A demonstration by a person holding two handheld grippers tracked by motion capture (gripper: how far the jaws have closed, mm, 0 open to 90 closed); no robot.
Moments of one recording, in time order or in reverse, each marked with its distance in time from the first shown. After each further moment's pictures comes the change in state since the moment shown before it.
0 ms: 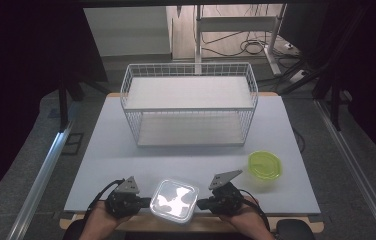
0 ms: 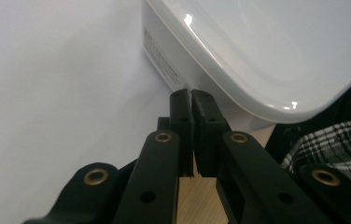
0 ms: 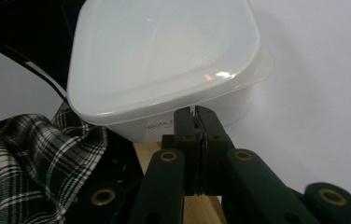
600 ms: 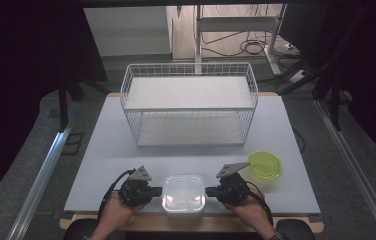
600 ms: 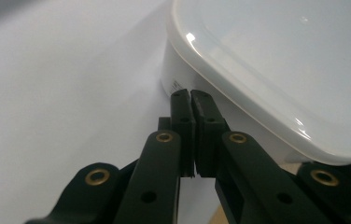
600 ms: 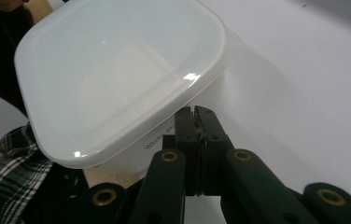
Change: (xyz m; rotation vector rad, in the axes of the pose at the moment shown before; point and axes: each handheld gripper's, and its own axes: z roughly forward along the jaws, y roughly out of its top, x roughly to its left) left arm 0.006 0.033 0.025 -0.027 0.038 -0.062; right arm -0.028 0.000 -0.010 -0.030 -0.138 0.071
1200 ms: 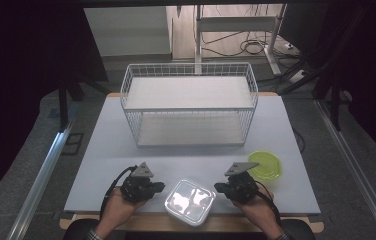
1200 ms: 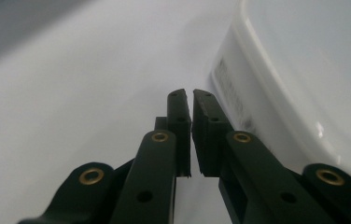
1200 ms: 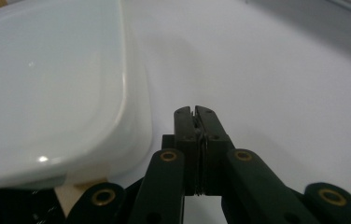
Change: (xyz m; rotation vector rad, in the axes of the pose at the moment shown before) left arm 0.004 0.001 -0.002 -0.009 0.013 0.018; right arm -0.012 -0.011 -0.018 -0.006 -0.106 0.009
